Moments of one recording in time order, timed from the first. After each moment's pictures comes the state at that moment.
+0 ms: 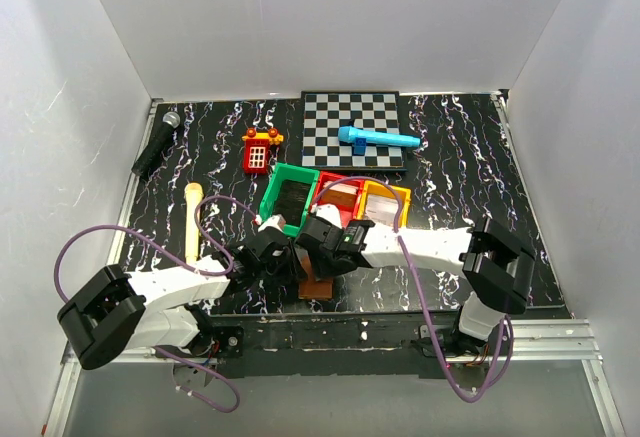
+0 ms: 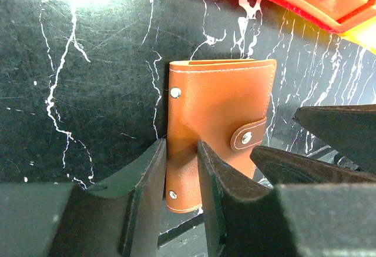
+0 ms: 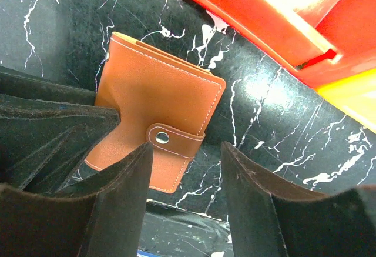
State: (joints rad) left arm -0.87 1.19 0.41 -0.09 -0.01 -0.99; right arm 1.20 1.66 1.09 -0.62 0.25 0.80
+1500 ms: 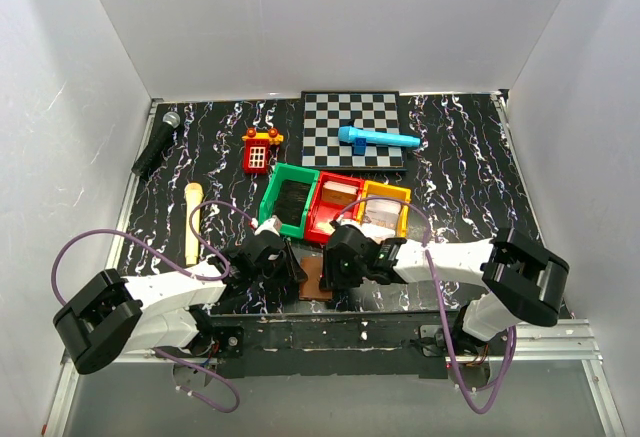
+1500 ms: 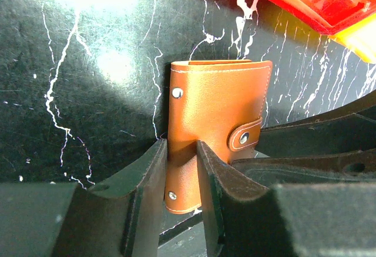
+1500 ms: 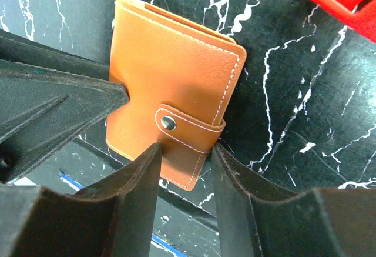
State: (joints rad) left arm -0.87 1.16 0.35 -0.02 -0.01 -1.03; right arm 1.14 1.50 0.72 -0.17 0.00 0.95
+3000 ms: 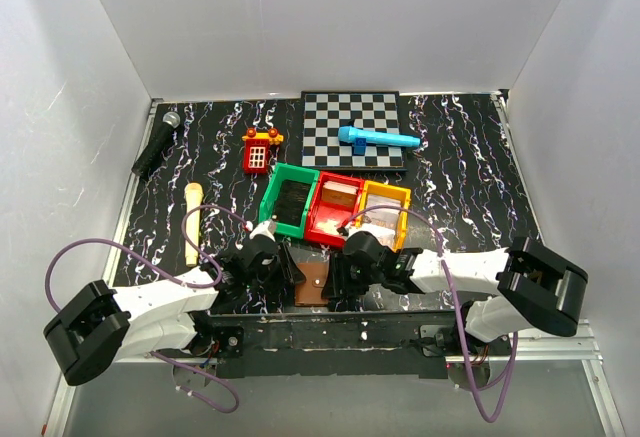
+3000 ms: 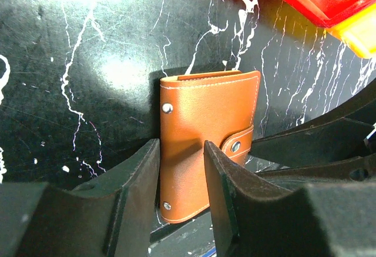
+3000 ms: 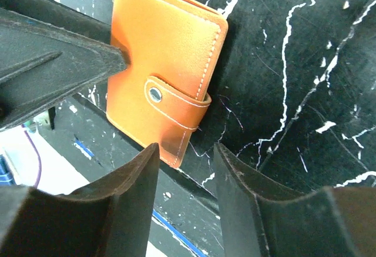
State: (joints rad) left arm -0.87 1.06 0.31 -0.04 -0.02 -1.04; right arm 1.12 1.39 0.56 -0.02 -0.12 0.94
